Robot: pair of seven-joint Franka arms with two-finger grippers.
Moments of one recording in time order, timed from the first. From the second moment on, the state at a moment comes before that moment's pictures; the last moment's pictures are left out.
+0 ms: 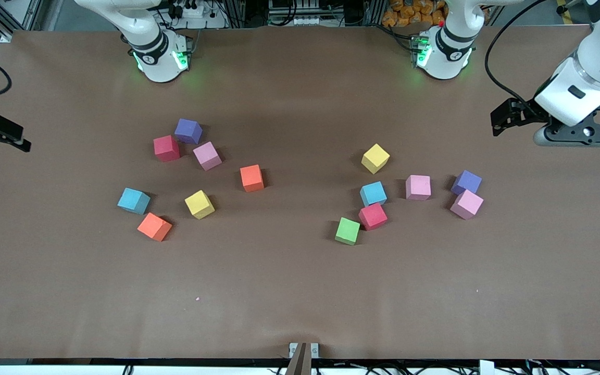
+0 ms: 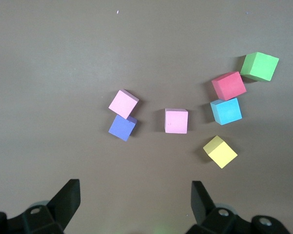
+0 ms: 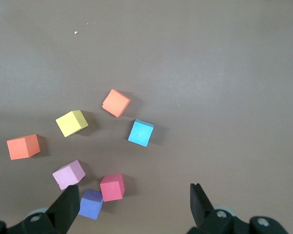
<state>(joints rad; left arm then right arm) -0.07 0.00 -0.12 -1.59 0.03 1.55 -0.14 0.01 0.05 -0.13 -1.48 0.06 1.55 -0.18</state>
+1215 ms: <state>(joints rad) -0.06 0.01 -0.12 -1.58 0.03 1.53 -0.16 -0.01 0.09 -0.11 -1.48 0.05 1.56 -0.23</state>
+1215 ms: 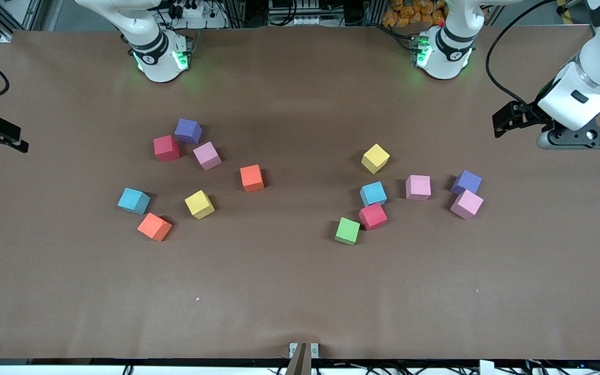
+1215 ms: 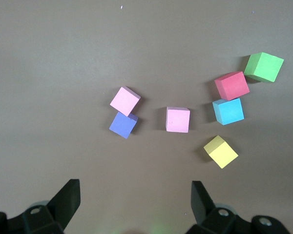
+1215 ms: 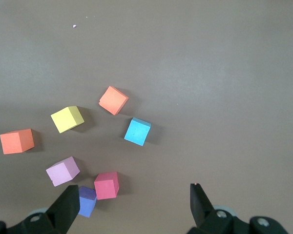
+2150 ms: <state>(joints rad) -0.10 0.04 -0.14 -1.67 0.03 1.53 -0.22 0.05 0.32 -0.10 -1.59 0.05 1.83 -0.19</state>
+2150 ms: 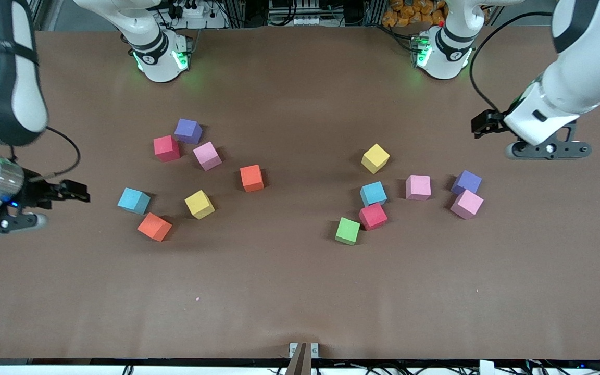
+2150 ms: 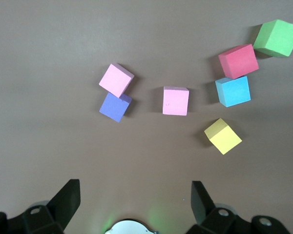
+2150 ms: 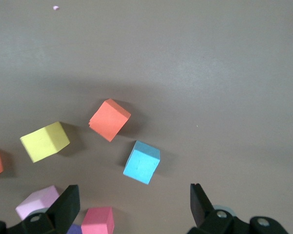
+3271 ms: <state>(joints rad) -0.23 0.23 -0.14 -1.81 0.03 1.94 -0.41 0.14 0.58 -0.10 -1.62 0.07 2.09 0.58</state>
